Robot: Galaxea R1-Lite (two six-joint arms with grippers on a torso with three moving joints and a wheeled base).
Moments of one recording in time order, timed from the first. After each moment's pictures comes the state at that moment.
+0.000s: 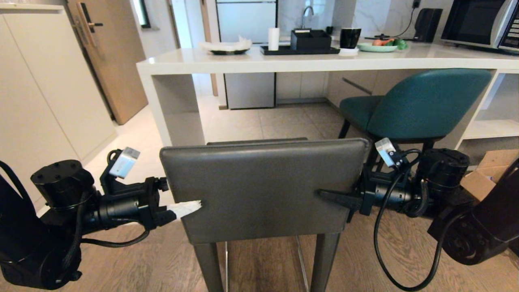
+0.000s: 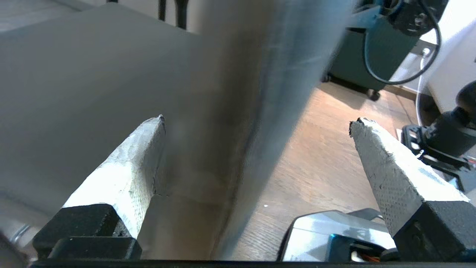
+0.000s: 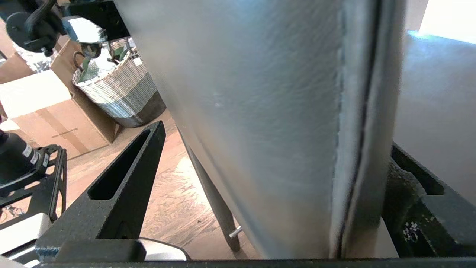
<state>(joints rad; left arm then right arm) -0.06 1.92 -0.45 -1.52 -1.12 -0.20 0.23 1.98 -0.61 -1.36 0.94 0.10</state>
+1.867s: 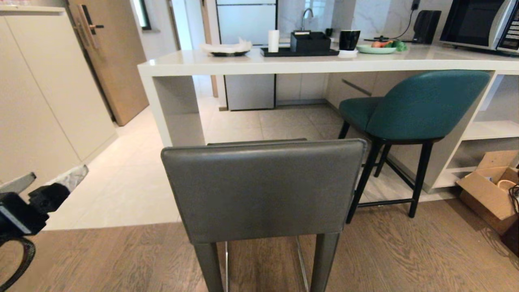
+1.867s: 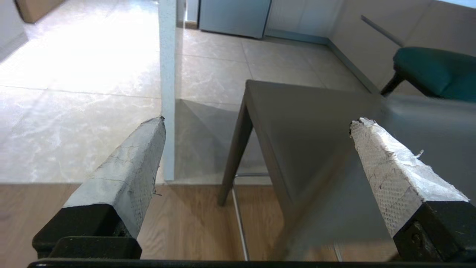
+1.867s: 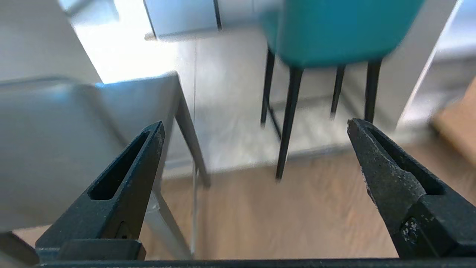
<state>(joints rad) -0.04 0.93 -0.35 -0.63 -0.05 -0.18 -0.13 0.75 -0.51 -0.25 0.12 0.04</state>
